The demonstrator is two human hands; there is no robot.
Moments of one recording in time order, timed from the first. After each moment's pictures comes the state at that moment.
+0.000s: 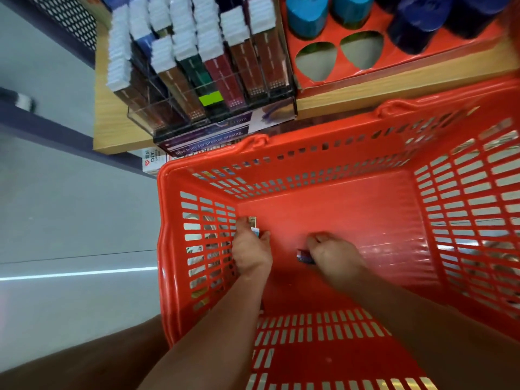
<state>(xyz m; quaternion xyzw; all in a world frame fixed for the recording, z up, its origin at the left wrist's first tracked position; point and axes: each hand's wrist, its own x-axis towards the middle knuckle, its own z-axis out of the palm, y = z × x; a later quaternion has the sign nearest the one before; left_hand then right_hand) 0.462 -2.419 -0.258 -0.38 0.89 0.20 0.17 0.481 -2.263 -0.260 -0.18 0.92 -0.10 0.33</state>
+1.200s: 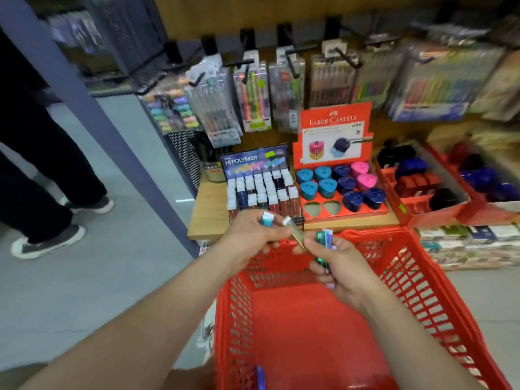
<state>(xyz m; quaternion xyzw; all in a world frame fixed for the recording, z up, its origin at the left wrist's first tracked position) 0.413 -2.441 0.058 -0.07 0.77 0.61 0.18 0.447 -2.276 0.011 0.12 0.56 -0.80 0.19</state>
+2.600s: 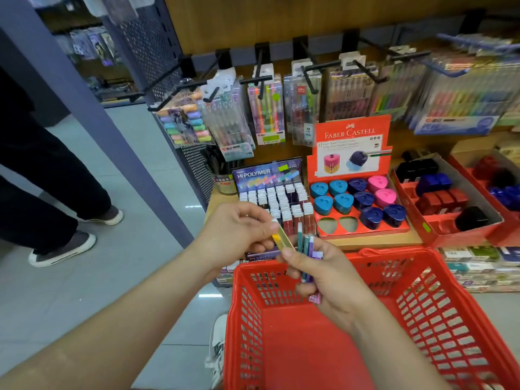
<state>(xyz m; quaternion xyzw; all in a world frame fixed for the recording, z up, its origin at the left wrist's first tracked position) 0.405 -2.478 0.111 -0.06 0.79 0.59 0.12 0.440 -2.319 0.055 0.07 0.53 -0.82 0.21</state>
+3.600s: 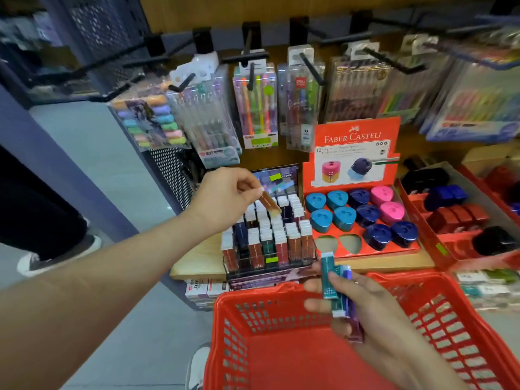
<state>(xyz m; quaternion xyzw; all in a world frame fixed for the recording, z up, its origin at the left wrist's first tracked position) 0.274 -2.491 0.071 0.09 0.94 0.32 -0.07 0.407 -2.281 0.017 0.21 0.50 -0.82 0.19</state>
